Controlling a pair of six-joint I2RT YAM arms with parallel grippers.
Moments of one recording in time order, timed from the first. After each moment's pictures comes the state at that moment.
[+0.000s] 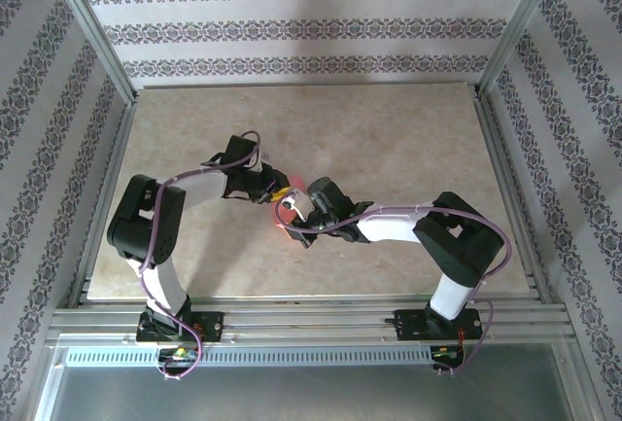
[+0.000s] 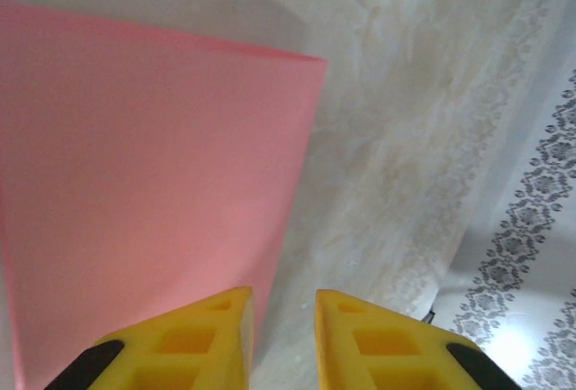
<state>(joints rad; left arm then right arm) -0.32 1.82 1.02 -0.18 0.64 -0.93 0.82 1.73 0.81 0.15 -0.42 0.08</state>
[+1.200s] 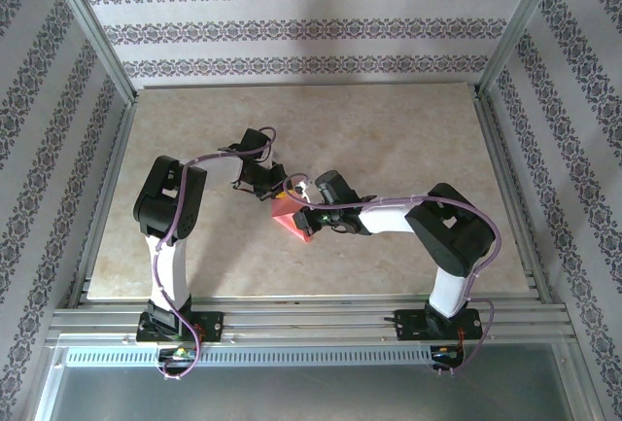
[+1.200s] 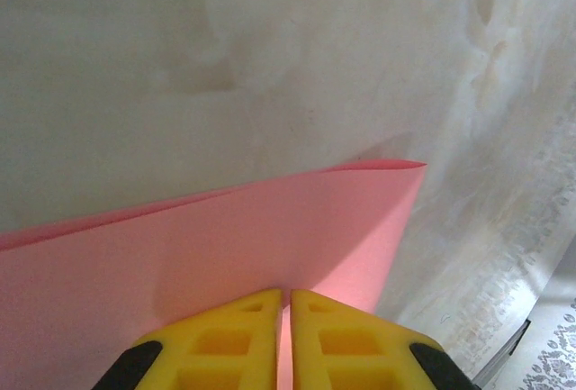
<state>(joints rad) -0.33 2.03 1.25 -0.38 0.59 -0.73 0.73 1.80 0.82 0.19 -0.42 0.29</state>
